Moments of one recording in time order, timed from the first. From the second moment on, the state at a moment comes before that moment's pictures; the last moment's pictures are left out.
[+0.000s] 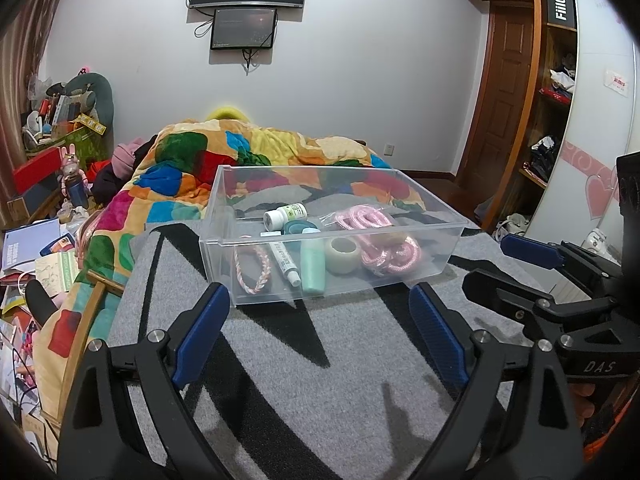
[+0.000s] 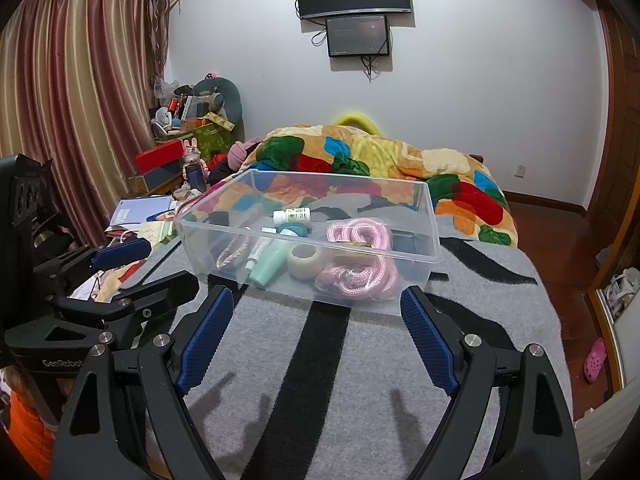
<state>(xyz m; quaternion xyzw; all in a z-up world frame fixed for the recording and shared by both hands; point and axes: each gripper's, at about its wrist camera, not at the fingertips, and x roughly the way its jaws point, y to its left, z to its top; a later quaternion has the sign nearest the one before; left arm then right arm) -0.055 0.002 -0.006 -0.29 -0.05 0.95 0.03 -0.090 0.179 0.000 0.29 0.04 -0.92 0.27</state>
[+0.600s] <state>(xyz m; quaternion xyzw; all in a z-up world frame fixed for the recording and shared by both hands) -0.058 0.007 -0.005 -0.29 -0.05 0.95 0.03 -0.090 0.180 0.000 0.29 0.04 -0.92 0.27</state>
